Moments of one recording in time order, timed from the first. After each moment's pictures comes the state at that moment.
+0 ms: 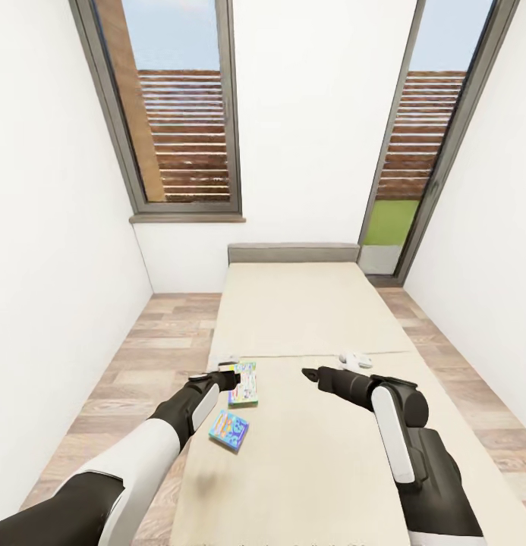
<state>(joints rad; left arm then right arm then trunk) -0.88 -0.17 -0.13 -0.38 0.22 0.28 0.18 -0.44 0.11 -0.04 -1.57 -0.32 1.04 0.01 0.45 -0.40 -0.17</state>
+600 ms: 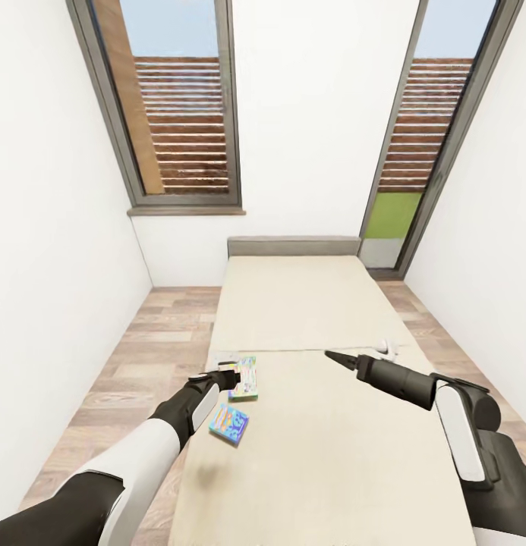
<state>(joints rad) -0.88 -0.17 -0.13 -0.38 0.22 0.27 0.18 -0.44 -0.11 -0.20 -1.57 -0.48 1.03 0.60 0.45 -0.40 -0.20</state>
